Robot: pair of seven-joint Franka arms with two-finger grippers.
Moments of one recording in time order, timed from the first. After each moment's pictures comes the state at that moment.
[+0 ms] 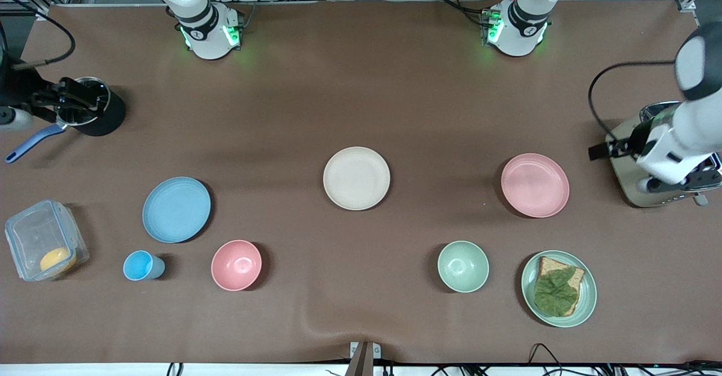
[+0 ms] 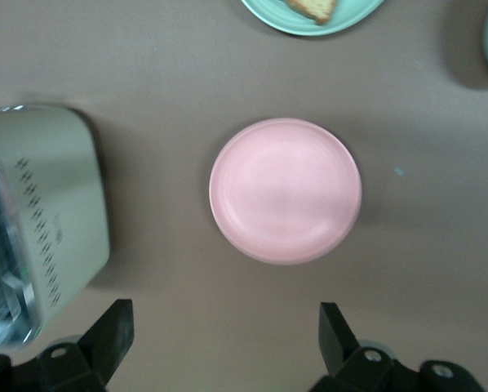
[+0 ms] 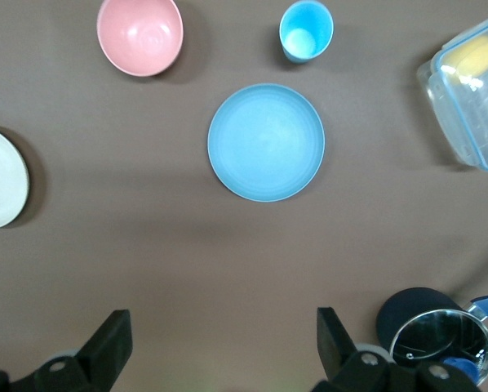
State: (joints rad) left arm 0.16 0.20 -0.17 -1.75 0.08 1.77 -0.18; right arm 0.07 -0.01 -0.11 -1.64 0.05 1.54 -0.10
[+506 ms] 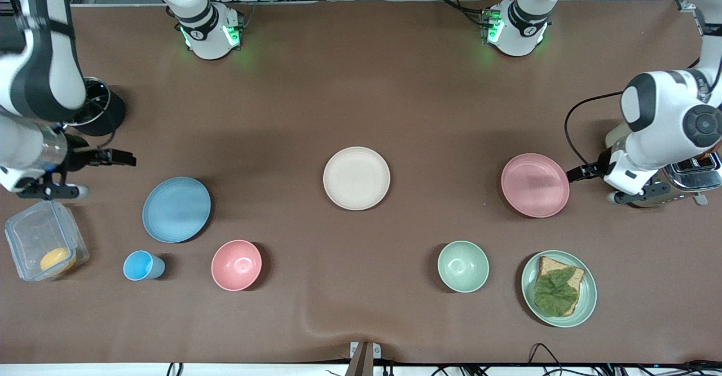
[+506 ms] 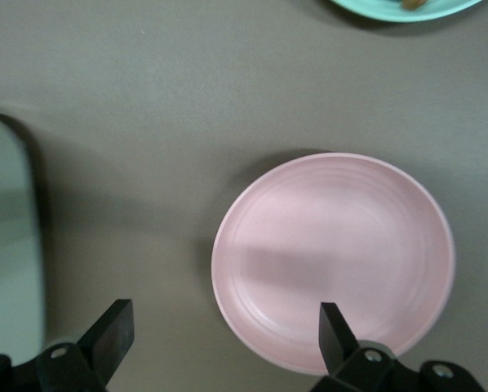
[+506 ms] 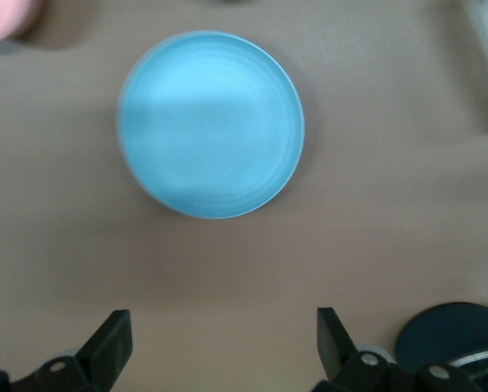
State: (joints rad) left arm 0.25 0.25 -0.17 -2.12 0.08 2.31 -0.18; right arm -0.02 0.27 -0.12 -1.79 0.05 1.79 -0.10
